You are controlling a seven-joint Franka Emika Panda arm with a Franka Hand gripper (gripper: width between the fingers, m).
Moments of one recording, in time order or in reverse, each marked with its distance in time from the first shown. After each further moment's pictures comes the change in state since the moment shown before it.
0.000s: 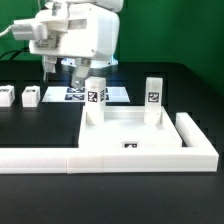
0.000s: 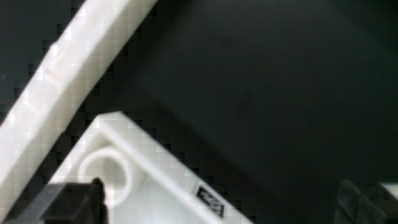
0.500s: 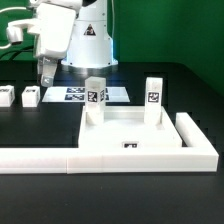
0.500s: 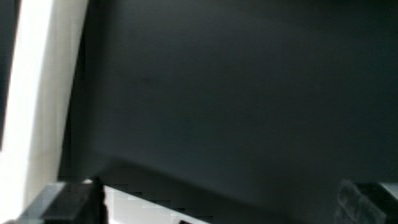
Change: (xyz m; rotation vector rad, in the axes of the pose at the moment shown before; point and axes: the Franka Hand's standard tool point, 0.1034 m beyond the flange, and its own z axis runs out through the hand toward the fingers) arm -0.006 -0.031 0.006 0.009 0.016 0.417
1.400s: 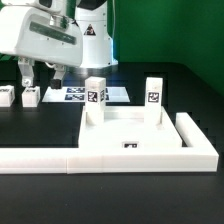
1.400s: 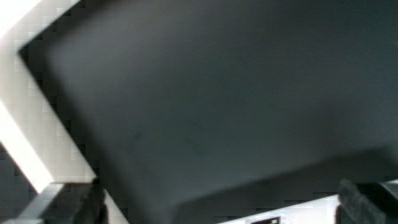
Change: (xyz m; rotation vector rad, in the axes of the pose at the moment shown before) arm -0.003 -0.023 0.007 0.003 0.036 0.776
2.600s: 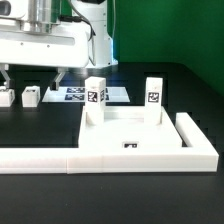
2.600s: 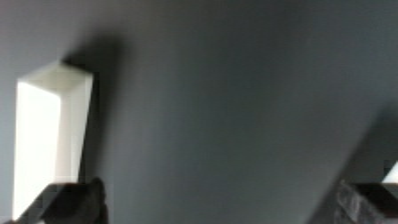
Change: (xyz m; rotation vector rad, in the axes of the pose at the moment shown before) arm -0.040 -0.013 0.005 0.134 -0.146 0.648
